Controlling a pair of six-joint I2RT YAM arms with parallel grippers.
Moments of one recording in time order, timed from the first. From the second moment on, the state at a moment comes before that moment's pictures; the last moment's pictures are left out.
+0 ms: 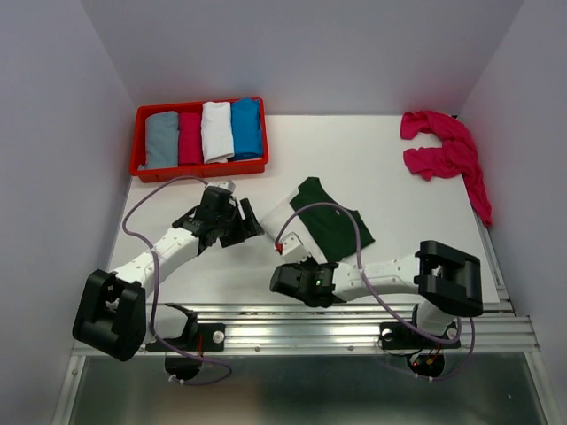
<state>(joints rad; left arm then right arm) -0.40 1.24 0.70 -0.32 0.16 -0.69 1.35 1.69 0.95 -0.48 0.80 0.56</state>
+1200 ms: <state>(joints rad) -0.47 1.47 0.48 0.44 0.32 -0.92 1.18 1.37 0.75 -0.25 0.41 0.55</state>
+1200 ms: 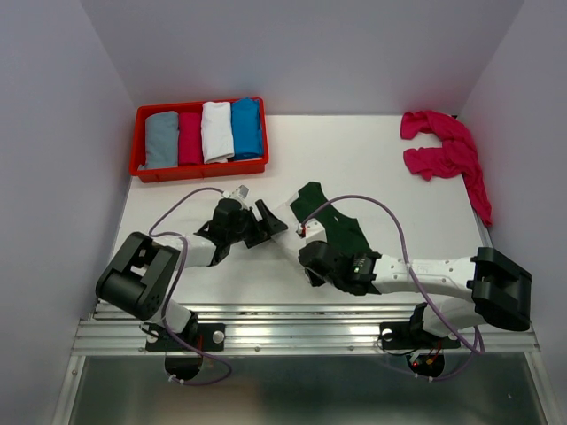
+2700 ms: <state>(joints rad) -0.49 1.52 0.70 -0.01 0.22 -0.95 1.49 1.83 1.09 -0.57 0.96 0.46</state>
